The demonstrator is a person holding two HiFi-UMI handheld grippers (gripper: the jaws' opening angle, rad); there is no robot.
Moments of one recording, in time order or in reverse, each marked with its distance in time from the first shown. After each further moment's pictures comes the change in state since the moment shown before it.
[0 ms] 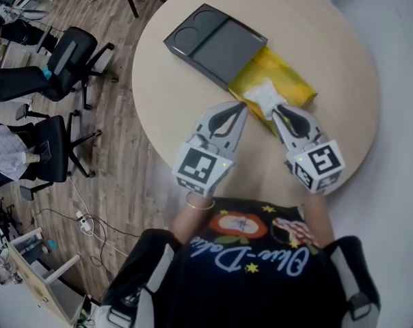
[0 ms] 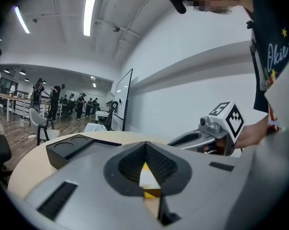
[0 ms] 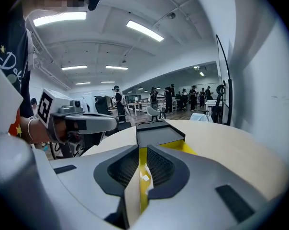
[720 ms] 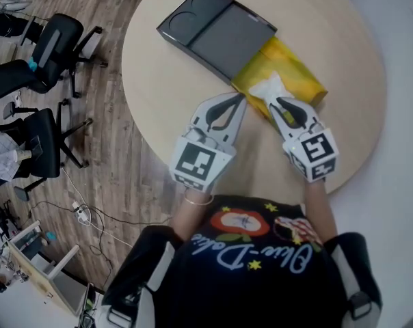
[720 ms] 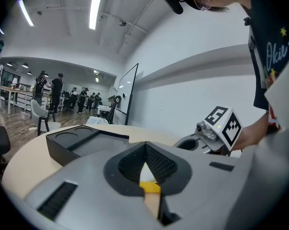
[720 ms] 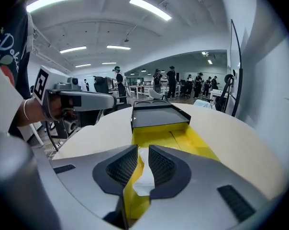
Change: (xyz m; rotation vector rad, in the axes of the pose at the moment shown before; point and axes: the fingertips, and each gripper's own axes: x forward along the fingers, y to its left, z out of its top) left arm 0.018 0.041 -0.028 -0.048 0.028 -0.001; right arm 0.054 -0.013 -0.050 -0.017 0.242 -0.006
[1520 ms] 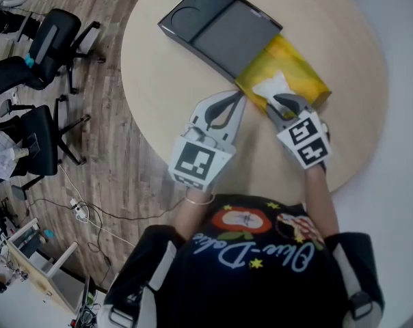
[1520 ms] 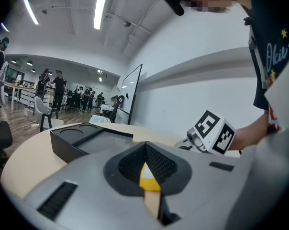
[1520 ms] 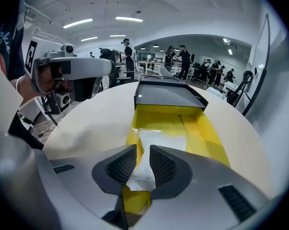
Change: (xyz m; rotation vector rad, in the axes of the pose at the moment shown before) left arm -0.003 0.011 -0.009 -0.073 -0.013 0.031; right arm 0.035 0.000 -0.043 -0.155 0.318 0.038
